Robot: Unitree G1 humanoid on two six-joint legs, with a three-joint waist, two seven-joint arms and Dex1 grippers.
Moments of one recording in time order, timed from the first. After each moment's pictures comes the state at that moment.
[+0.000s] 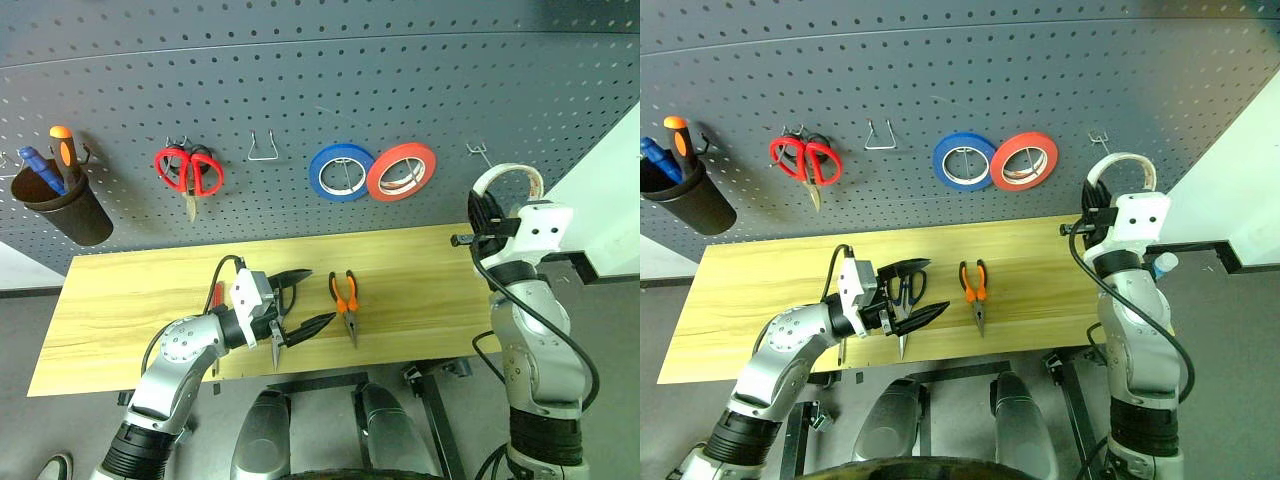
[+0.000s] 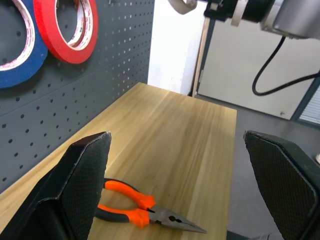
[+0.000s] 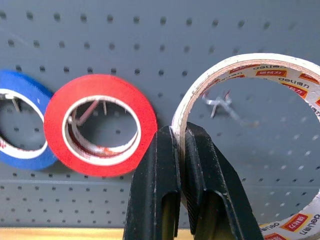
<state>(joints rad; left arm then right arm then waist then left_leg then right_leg) -0.02 0.40 -0.14 -0.25 -0.38 0.10 -0.89 -0.13 -0.25 -0.21 -0.38 0.23 0.25 0.14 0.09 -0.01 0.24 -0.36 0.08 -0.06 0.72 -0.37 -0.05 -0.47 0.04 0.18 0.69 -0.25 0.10</state>
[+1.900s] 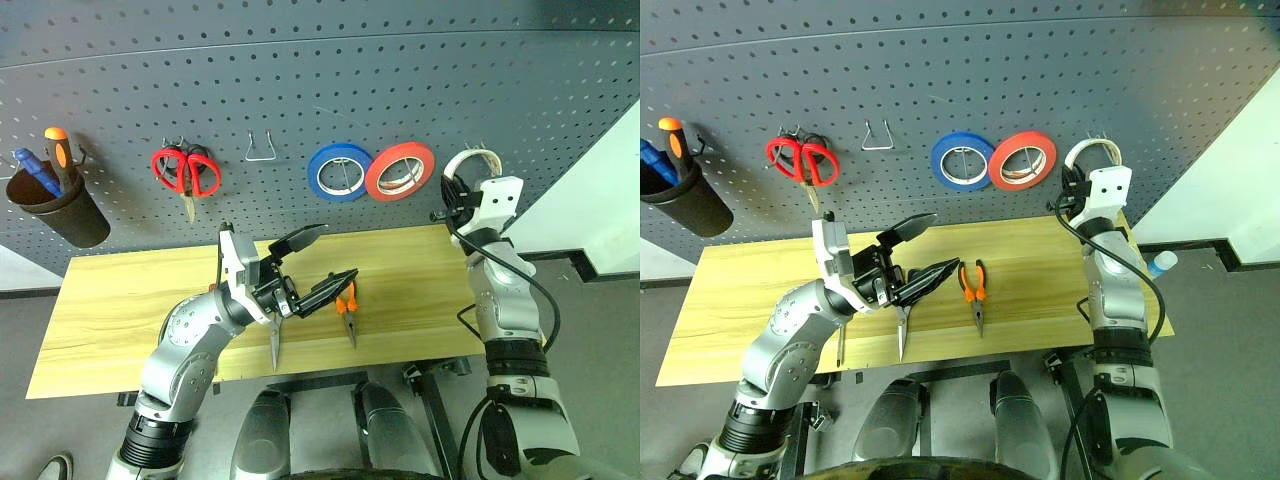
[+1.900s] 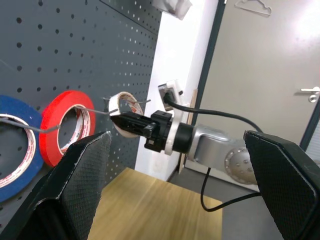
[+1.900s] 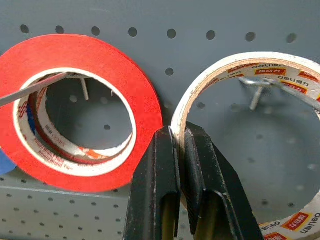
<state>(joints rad) -0.11 0.29 -0.10 -0.41 -0.62 0.20 -0.80 -0.48 -0.28 -0.20 0.30 0.20 -0.07 0.30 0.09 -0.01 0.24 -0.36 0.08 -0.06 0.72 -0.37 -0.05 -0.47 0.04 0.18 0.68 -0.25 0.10</state>
